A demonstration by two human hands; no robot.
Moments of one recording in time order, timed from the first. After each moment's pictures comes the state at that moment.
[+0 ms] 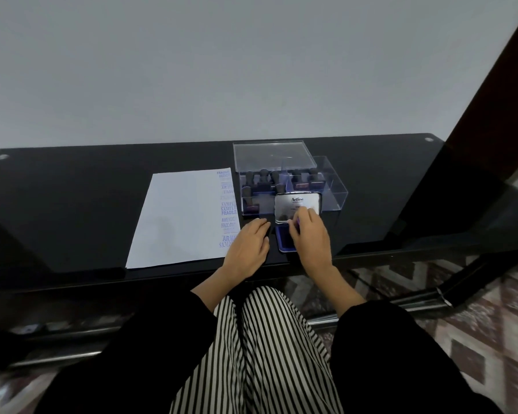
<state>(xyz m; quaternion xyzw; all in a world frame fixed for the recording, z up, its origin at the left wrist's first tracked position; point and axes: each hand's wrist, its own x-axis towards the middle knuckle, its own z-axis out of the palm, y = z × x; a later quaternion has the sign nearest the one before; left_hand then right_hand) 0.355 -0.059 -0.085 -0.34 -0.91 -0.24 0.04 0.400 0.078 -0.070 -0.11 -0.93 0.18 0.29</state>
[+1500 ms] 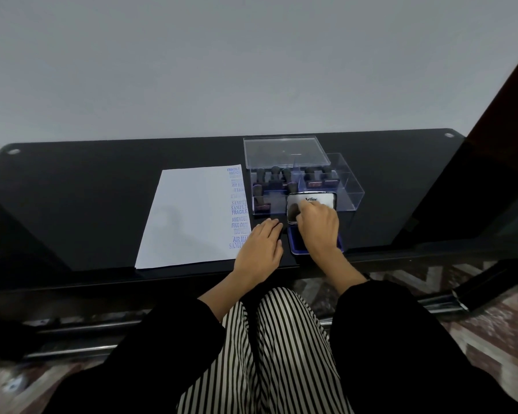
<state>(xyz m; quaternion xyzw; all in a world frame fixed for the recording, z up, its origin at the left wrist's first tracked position) 0.355 -0.057 -0.088 -0.34 -0.91 -0.21 0.04 0.361 0.077 -0.057 -0.14 -0.94 0.04 0.30</state>
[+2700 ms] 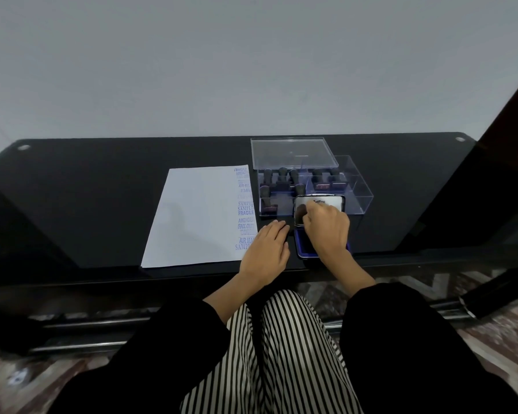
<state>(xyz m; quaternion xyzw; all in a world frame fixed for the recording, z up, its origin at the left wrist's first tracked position) 0.353 -0.058 -0.090 -0.34 -0.91 -0.21 0.04 0.357 0.081 -0.061 -0.14 -0.95 0.03 0.29</state>
